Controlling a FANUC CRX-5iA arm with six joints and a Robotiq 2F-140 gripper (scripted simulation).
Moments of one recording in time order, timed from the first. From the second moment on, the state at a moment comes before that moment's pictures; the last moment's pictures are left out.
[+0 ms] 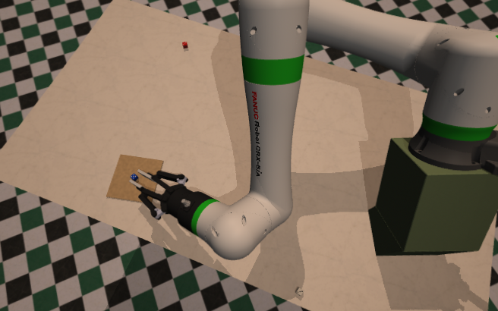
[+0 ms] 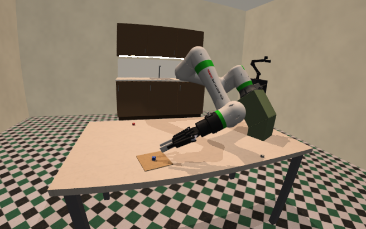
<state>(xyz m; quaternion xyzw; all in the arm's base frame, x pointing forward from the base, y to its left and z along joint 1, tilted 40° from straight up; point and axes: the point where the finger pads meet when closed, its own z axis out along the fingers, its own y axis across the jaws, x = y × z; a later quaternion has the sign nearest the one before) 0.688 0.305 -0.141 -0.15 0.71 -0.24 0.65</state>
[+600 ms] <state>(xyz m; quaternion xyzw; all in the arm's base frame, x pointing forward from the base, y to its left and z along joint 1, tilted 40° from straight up) 0.681 0.321 -0.110 -0.15 0.71 -0.25 0.65</state>
